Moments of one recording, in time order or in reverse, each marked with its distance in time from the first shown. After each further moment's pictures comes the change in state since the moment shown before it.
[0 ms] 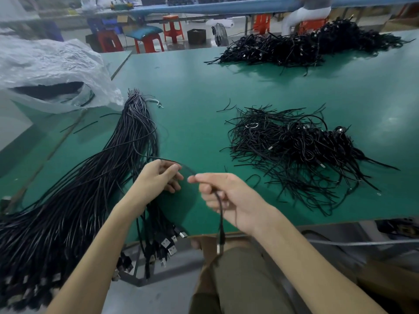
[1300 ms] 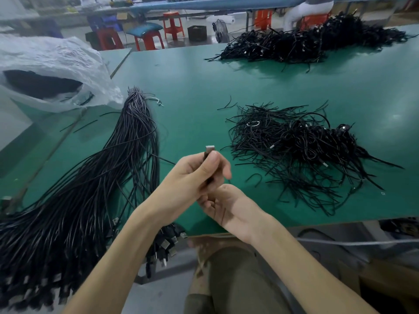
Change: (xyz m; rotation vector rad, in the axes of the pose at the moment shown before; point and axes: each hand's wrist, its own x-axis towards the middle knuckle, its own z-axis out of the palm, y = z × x) left_hand -0.056 0.070 0.046 -0.369 -0.435 0.281; right_hand 0.008 0.027 -0.011 0.105 0.061 -0.017
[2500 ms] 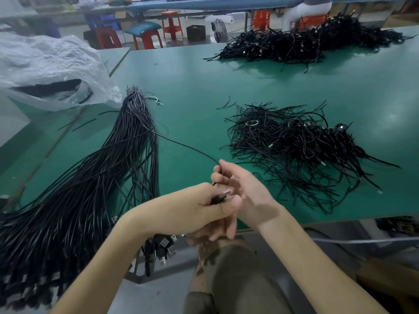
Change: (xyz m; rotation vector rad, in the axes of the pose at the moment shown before) left_hand -0.017 0.015 -0.001 0.524 -0.475 -0.195; right_hand -0.009 -0.029 -0.002 0.222 0.120 0.050
